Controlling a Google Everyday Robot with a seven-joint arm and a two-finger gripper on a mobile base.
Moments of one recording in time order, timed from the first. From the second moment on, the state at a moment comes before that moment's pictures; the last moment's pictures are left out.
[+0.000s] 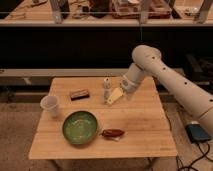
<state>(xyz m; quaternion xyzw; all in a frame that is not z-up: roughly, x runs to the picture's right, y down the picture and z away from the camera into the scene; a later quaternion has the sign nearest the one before) 0.073 0.057 0.704 -0.02 -0.46 -0.75 0.48</state>
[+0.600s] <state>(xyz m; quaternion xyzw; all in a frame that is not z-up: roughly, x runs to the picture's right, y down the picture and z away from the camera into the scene) 0.053 0.055 0.712 -0.03 -0.47 -0.72 0.51</state>
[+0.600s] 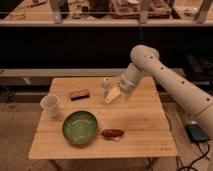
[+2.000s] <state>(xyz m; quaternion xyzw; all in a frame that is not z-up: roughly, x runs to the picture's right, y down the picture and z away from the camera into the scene) -0.059 0.111 0.809 -0.04 -0.47 -0.58 0.67</state>
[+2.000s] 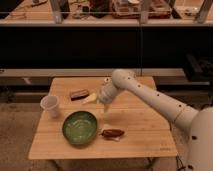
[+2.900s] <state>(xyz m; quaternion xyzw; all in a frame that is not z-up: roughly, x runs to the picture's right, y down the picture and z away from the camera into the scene) -0.085 0.166 0.856 -0.07 -0.49 -0.57 0.65</state>
